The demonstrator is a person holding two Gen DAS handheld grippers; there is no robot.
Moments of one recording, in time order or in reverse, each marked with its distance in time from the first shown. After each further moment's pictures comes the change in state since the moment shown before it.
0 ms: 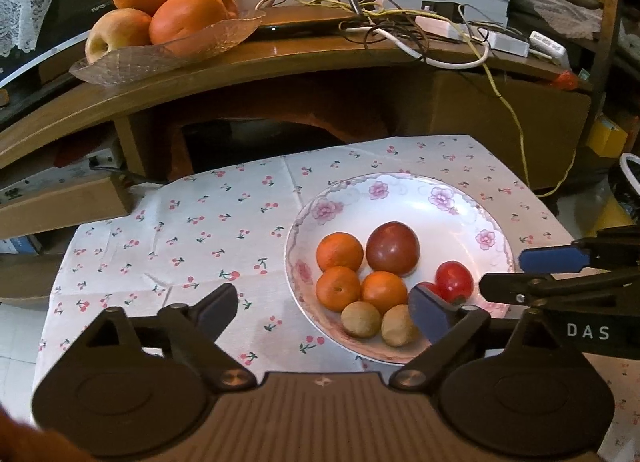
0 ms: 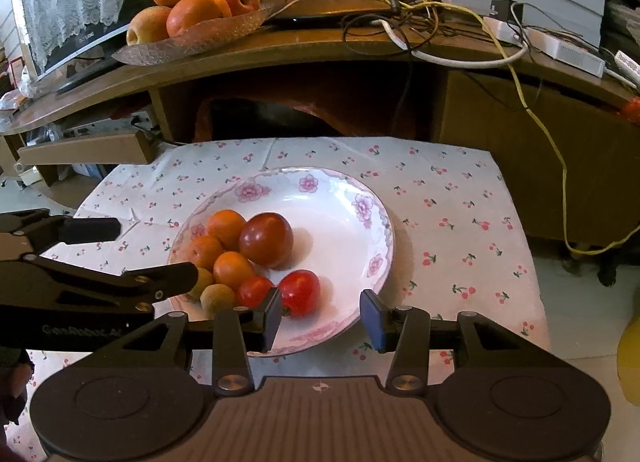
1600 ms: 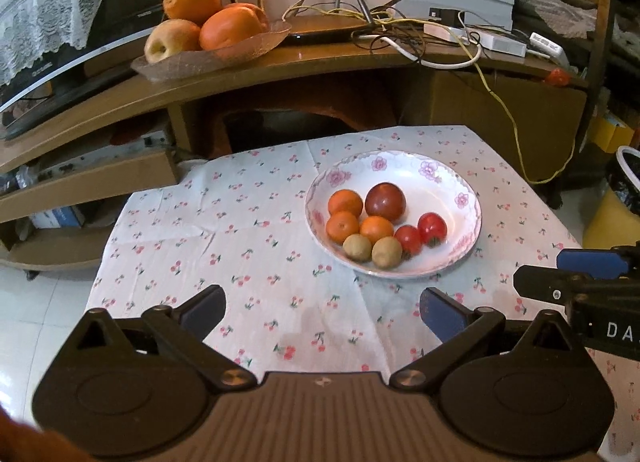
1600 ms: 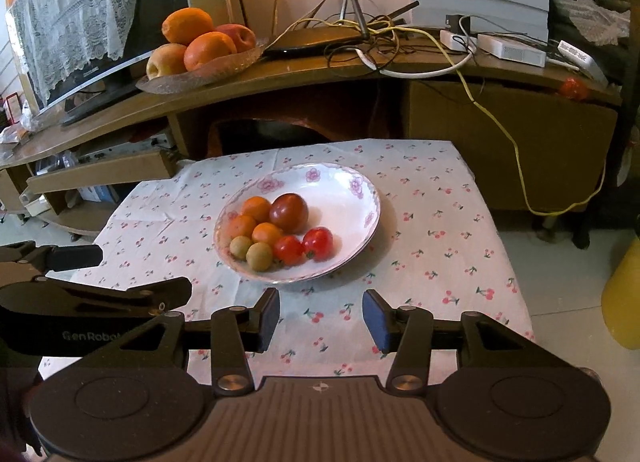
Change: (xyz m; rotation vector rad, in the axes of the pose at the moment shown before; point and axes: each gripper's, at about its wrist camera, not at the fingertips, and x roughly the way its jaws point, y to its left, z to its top) left arm -0.082 -0.015 -0.042 -0.028 0.002 0.079; right arm -0.084 0.025 -0.049 0.092 -0.076 -0.033
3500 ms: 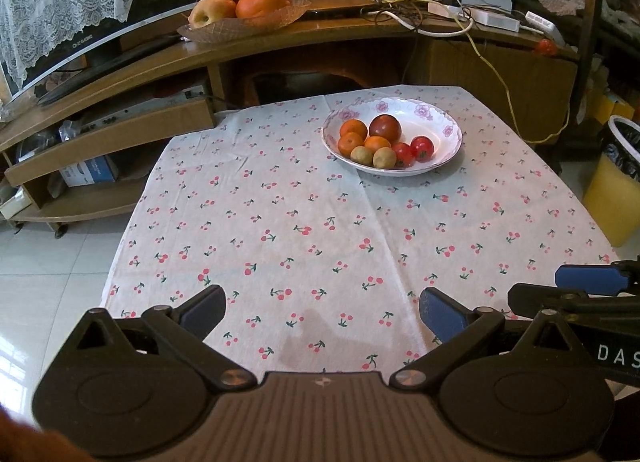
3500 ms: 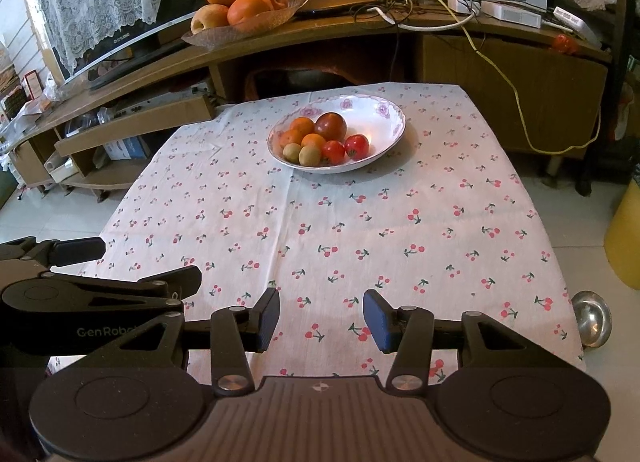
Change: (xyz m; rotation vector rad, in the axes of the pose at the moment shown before) left arm -0.070 -0.008 -0.079 -0.015 0.046 0.053; right arm -0.064 0.035 -0.078 0.022 0.088 0.031
